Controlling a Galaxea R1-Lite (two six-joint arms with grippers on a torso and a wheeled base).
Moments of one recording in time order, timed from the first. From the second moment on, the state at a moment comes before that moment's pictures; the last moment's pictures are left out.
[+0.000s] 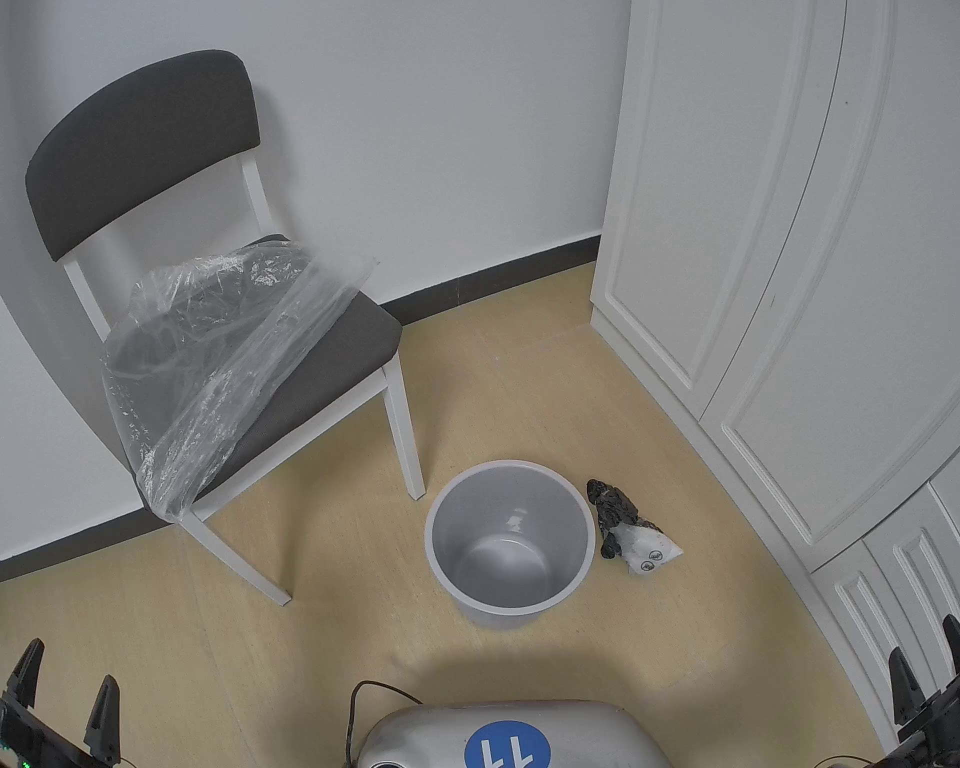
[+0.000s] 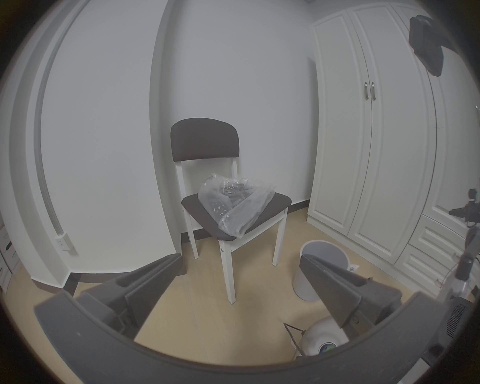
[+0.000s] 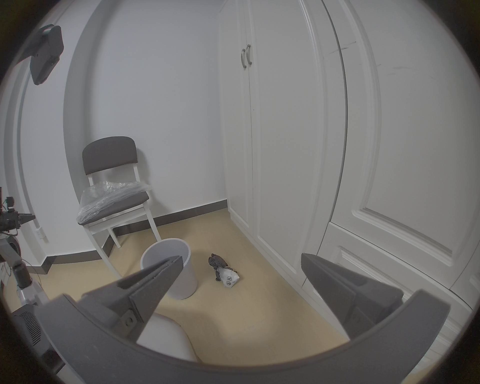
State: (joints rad) left arm -0.01 0.02 -0.02 0.00 0.01 0.00; right arm 0.00 0.02 -0.02 0.00 -0.02 0.03
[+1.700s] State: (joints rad) left arm 0.00 0.02 -0.02 0.00 -0.02 0.01; right arm 0.00 0.02 -0.02 0.00 0.01 -0.03
